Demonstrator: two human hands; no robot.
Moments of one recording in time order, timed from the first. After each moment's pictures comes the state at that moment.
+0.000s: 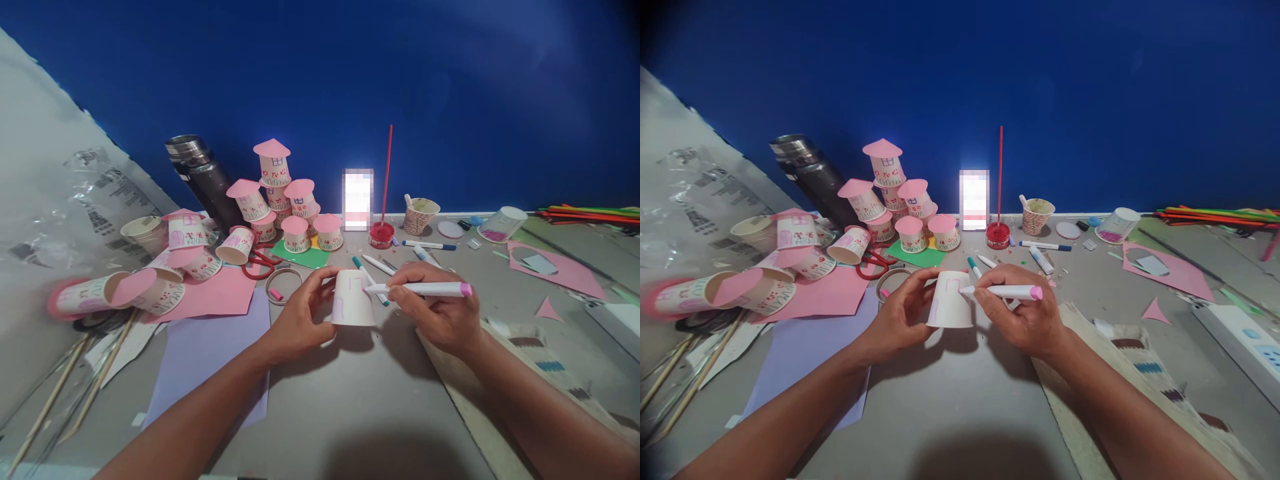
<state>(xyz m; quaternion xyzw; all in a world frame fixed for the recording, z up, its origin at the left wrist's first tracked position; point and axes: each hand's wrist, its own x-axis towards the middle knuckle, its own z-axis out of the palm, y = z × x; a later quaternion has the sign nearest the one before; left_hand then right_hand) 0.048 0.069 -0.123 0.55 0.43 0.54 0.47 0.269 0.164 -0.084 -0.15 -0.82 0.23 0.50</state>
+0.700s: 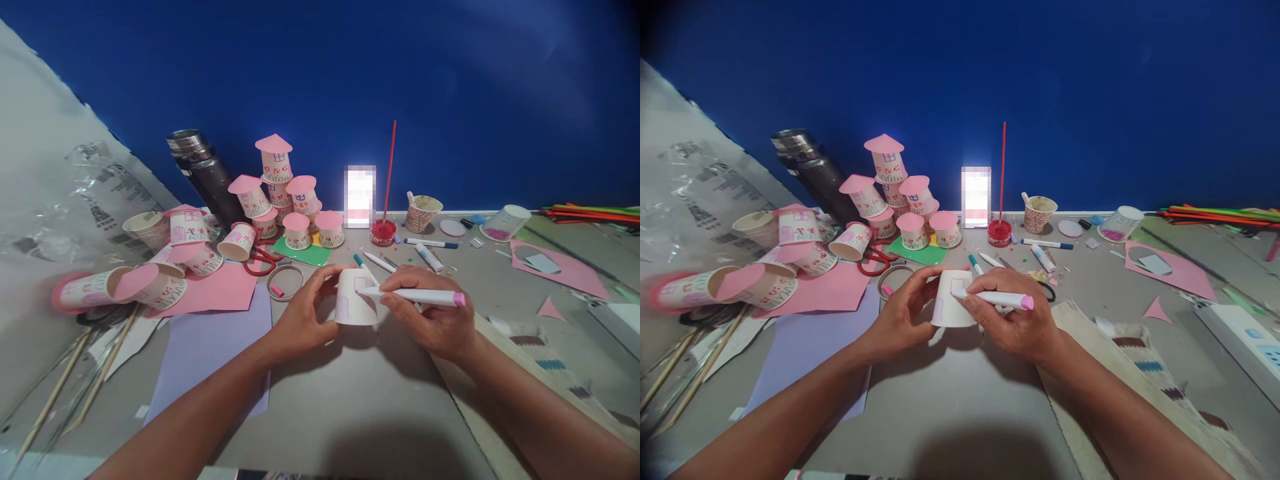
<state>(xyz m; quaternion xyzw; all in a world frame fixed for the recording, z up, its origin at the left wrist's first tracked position) 0.050 0.066 -0.121 0.58 0.46 0.52 0.43 0.261 0.153 -0.084 -0.14 -0.82 0.23 0.50</state>
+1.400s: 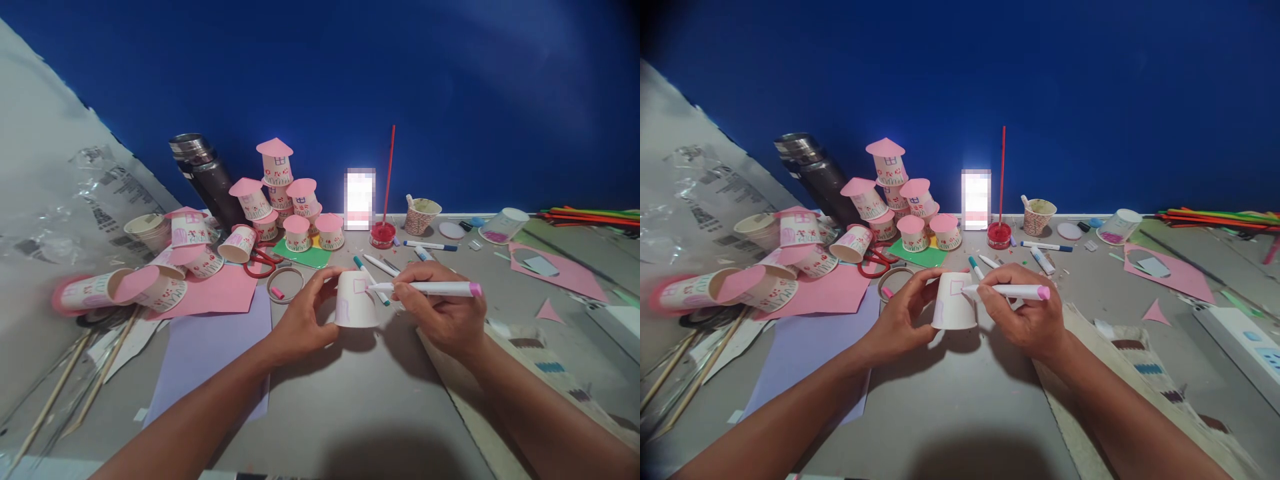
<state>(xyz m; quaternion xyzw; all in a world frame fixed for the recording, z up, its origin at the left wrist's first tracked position) 0.051 0.064 -0.121 0.58 0.46 0.52 0.43 0.267 0.159 -0.083 -0.19 -0.80 0.22 0.53</state>
